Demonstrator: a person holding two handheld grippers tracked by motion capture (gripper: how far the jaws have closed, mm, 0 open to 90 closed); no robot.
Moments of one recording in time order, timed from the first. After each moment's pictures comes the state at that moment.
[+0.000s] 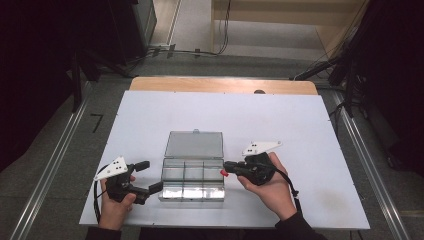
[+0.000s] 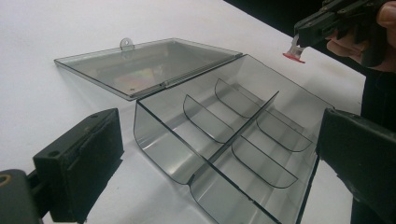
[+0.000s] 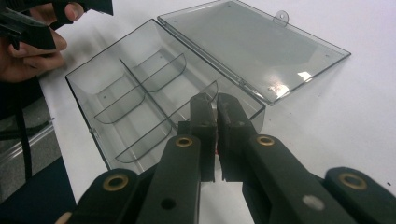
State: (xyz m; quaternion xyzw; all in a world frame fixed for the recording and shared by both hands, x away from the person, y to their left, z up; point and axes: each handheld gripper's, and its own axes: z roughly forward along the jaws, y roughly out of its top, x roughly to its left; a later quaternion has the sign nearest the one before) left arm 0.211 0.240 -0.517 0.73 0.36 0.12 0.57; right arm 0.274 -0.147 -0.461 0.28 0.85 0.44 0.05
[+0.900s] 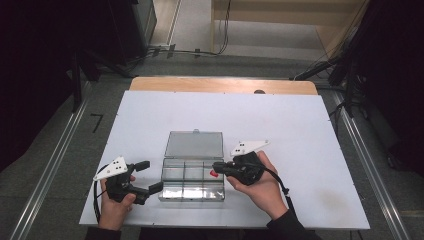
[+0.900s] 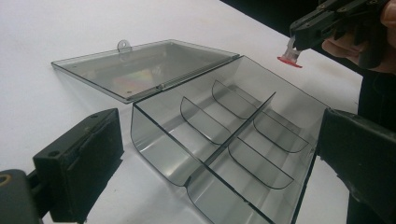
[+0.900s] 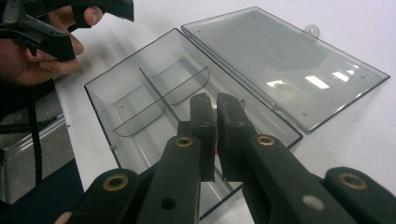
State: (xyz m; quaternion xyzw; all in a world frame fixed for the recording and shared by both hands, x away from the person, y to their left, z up) left arm 0.211 0.239 -0.515 0.73 0.36 0.12 0.57; right arm 0.271 -0.120 -0.456 0.26 0.86 0.44 0.04
